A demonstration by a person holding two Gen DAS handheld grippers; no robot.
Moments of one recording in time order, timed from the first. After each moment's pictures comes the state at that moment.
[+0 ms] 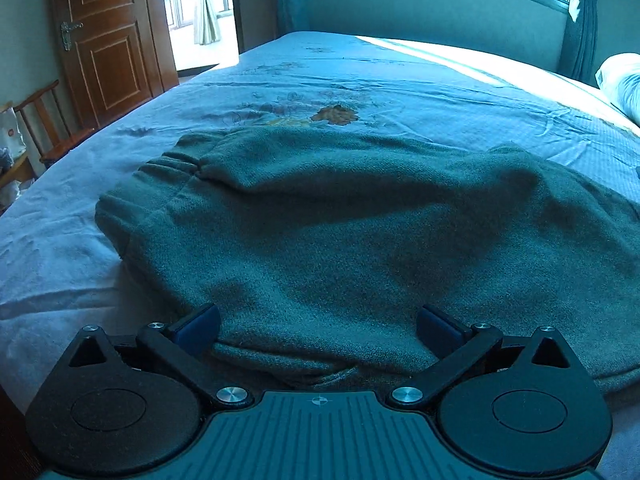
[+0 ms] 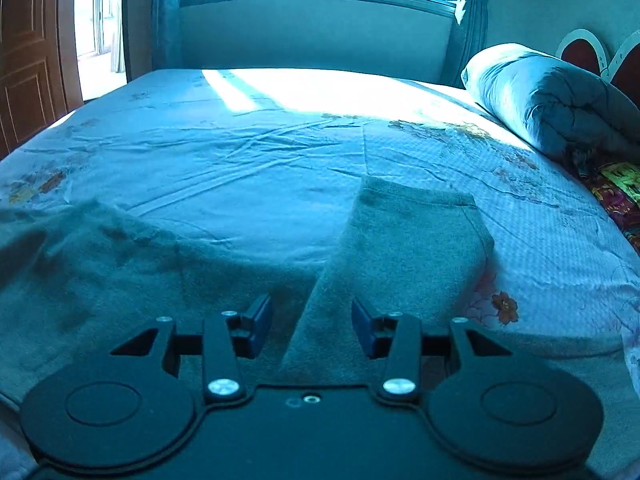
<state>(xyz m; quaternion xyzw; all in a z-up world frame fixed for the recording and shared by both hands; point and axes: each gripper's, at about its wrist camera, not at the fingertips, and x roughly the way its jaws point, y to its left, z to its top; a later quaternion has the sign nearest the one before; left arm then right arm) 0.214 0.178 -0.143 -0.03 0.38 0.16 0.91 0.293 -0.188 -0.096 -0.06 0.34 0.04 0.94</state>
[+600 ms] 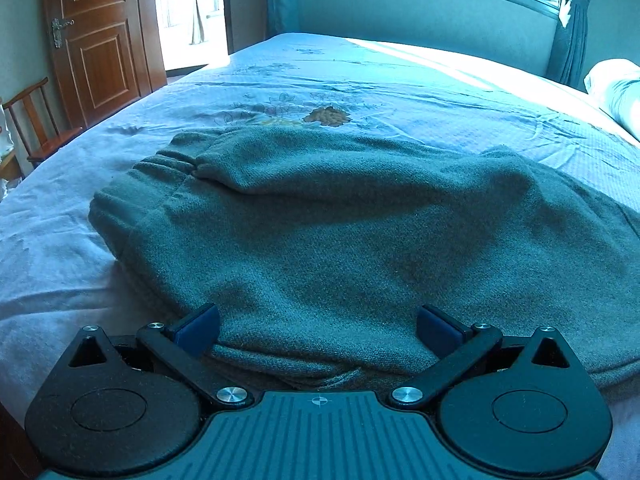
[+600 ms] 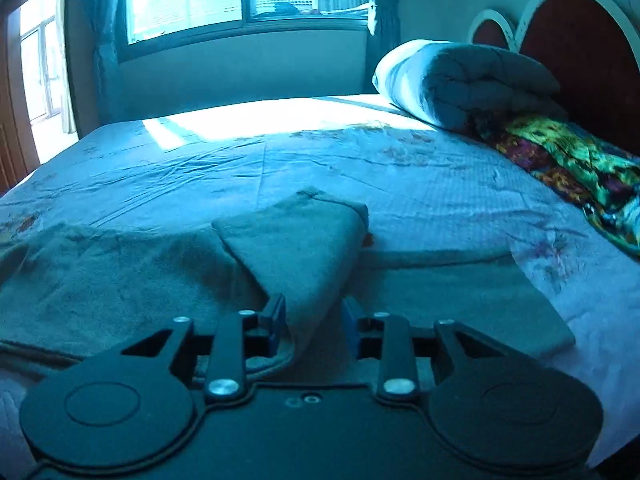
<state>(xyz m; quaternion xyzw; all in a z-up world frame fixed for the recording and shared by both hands) 0.212 0.186 -0.144 -0.04 0.38 0.14 0.91 0.183 -0.274 -0.089 0.00 0.27 -0.01 0.96</state>
